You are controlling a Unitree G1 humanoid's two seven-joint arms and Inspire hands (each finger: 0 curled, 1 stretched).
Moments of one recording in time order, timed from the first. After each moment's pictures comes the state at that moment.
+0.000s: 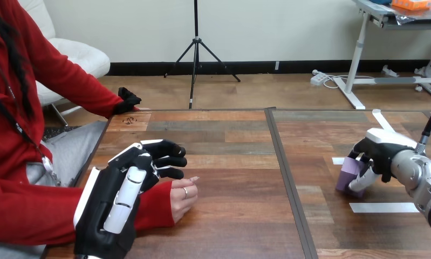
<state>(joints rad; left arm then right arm) 0.28 0.08 0.02 -0.06 -0.28 -0.40 -0.36 -0.82 -0.54 0.42 1.27 -0.64 -0.06 0.13</state>
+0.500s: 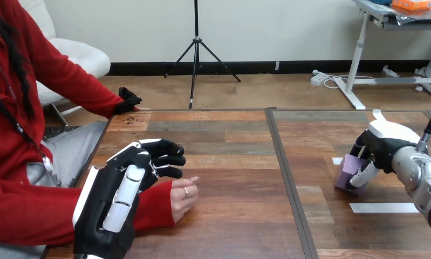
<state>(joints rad) 0.28 0.08 0.02 -0.07 -0.28 -0.39 -0.36 -0.82 -0.54 0.42 1.27 -0.64 -0.07 0.06</state>
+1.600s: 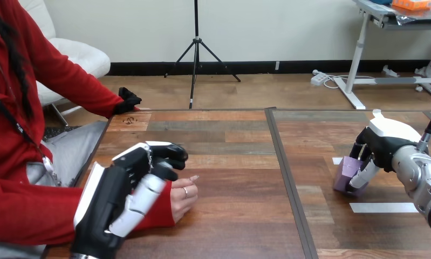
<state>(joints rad) 0.27 0.15 0.06 -0.05 0.11 -0.55 -0.23 -0.82 -0.54 0.42 1.27 -0.64 -0.08 0.03</state>
